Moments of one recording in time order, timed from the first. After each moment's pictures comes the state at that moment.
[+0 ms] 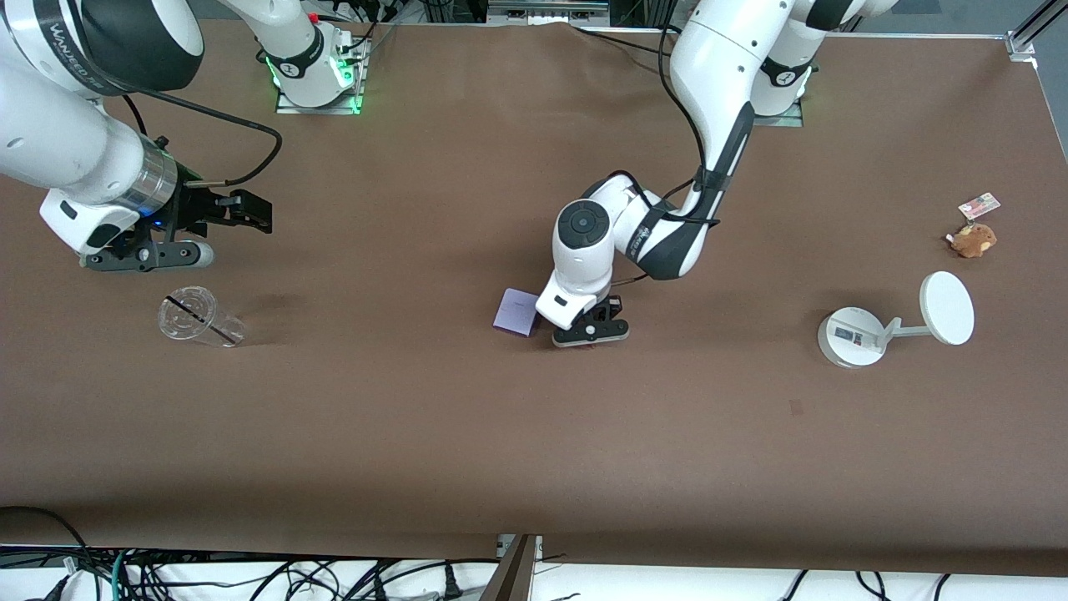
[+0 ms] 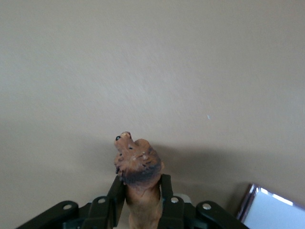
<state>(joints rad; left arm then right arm) -0.69 0.78 0.06 -1.49 0.09 2.32 -0.87 0.19 0.13 0.00 -1.61 0.05 1.61 0.12</state>
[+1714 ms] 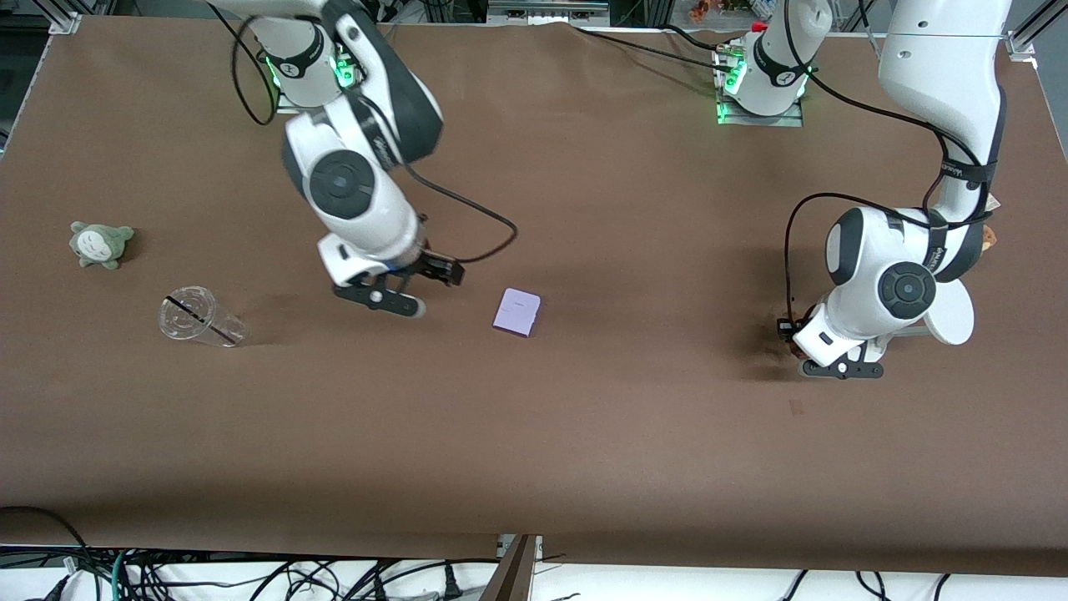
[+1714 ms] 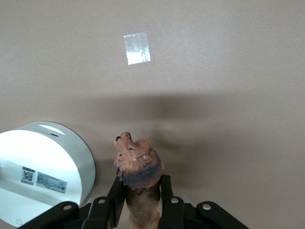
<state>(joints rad) -0.16 0.51 0.12 -1.87 0.00 2.28 -0.03 0.55 0.49 0.01 -1.54 0.06 1.97 0.82</state>
